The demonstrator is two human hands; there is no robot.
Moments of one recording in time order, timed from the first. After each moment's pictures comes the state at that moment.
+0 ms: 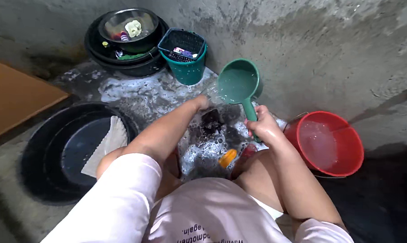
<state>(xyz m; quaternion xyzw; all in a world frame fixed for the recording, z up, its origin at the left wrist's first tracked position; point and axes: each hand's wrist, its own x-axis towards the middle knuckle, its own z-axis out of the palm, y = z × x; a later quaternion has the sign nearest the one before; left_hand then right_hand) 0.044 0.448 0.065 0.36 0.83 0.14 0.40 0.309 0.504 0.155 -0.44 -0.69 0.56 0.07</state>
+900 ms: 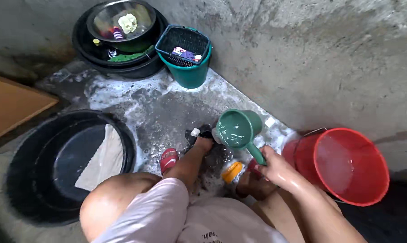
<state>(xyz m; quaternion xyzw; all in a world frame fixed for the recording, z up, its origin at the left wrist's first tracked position) 0.080 0.406 -0.138 0.46 0.77 -0.09 0.43 0.314 0.518 0.121 -0.42 -0.78 0.40 -0.24</state>
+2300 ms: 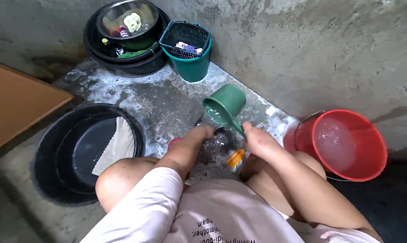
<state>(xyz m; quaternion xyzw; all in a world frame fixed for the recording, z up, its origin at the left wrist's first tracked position) 0.072 0.400 -0.067 0.46 0.75 -0.14 0.46 0.270 0.475 0.134 -0.35 -0.87 0.21 -0.27</state>
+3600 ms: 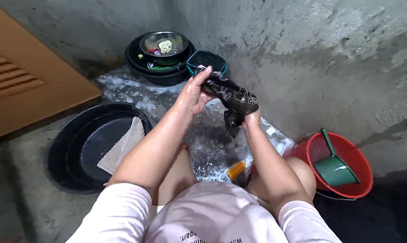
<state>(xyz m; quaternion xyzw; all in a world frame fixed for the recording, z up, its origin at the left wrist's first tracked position) 0.047 0.319 0.220 0.16 0.44 0.80 0.38 0.173 0.484 0.091 -0.36 -0.54 0.65 0.40</state>
